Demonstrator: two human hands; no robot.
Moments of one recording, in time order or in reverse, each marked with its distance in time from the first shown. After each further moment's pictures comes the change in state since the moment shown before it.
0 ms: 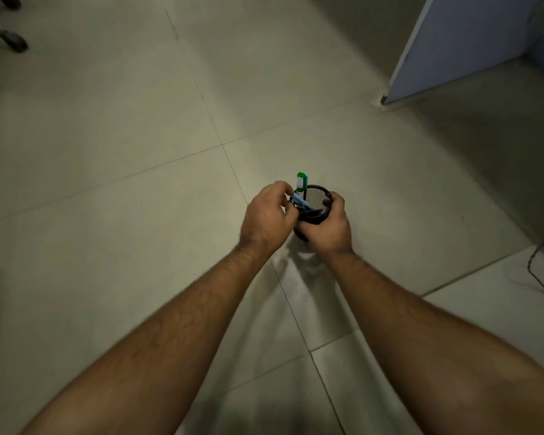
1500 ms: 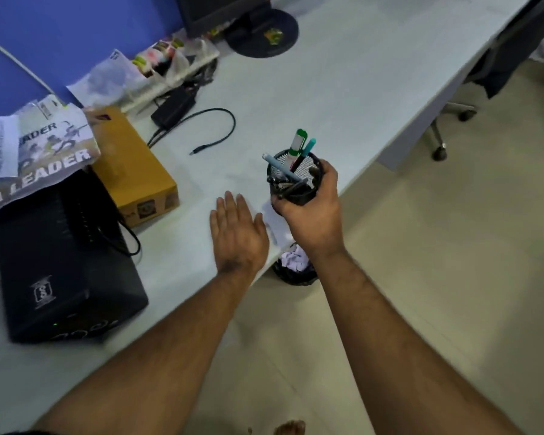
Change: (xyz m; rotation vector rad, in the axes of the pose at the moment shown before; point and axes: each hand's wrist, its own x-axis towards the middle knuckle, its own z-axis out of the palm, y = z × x) left_hand -0.230 -0.029 -0.879 0.643 0.612 -1.220; right_hand -0.527 -0.822 0.313 0.064 -1.086 -0.592
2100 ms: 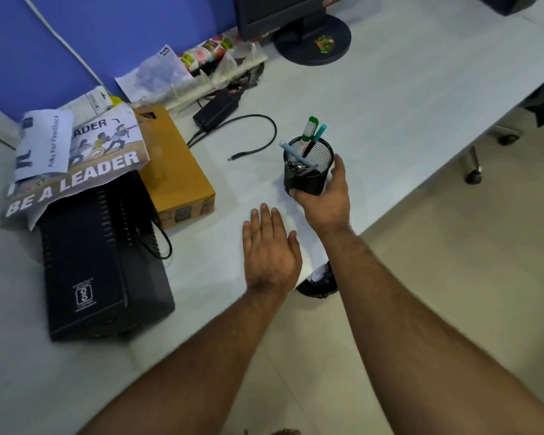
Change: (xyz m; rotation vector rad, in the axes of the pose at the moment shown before) left_hand 0.003 0.001 -0.004 0.063 -0.038 -0.030; right_hand 0.064 0.000 0.060 -0.050 -0.141 0.082
